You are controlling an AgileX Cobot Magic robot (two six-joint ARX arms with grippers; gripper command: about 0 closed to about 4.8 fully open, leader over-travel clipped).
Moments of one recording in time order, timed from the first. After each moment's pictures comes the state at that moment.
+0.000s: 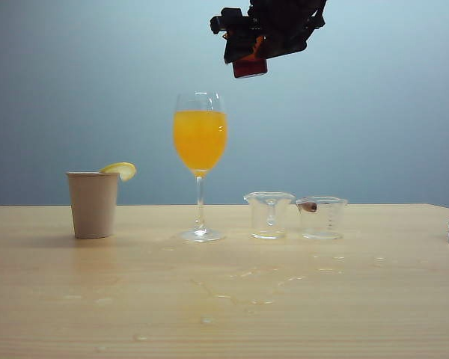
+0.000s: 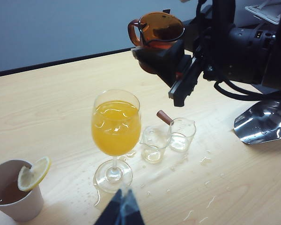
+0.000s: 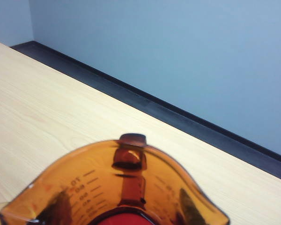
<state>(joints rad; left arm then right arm) -0.58 0.87 1.02 -0.42 0.02 -0.06 0.57 1.69 1.36 0.18 0.11 -0.18</state>
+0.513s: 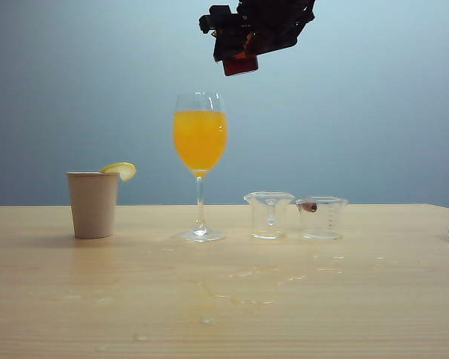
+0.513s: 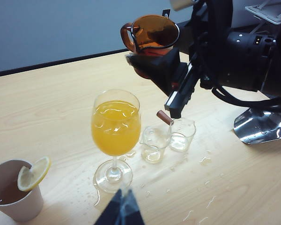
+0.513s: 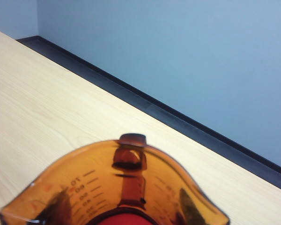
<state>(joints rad) -0.58 0.87 1.02 -0.42 0.02 -0.06 0.60 1.69 1.36 0.18 0.13 -0.23</state>
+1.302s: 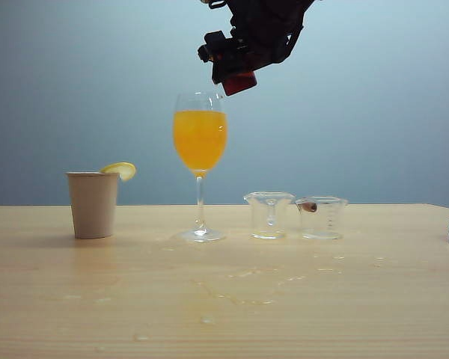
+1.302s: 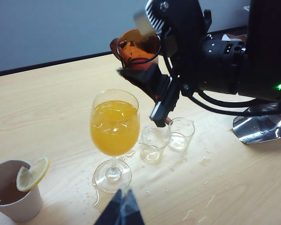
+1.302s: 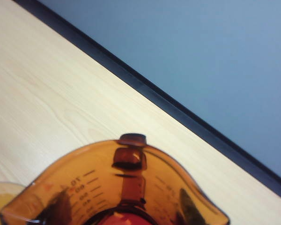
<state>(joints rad) -0.58 0.87 1.02 -0.42 0.02 -0.06 0.61 1.77 1.44 0.08 0.16 -0.37</state>
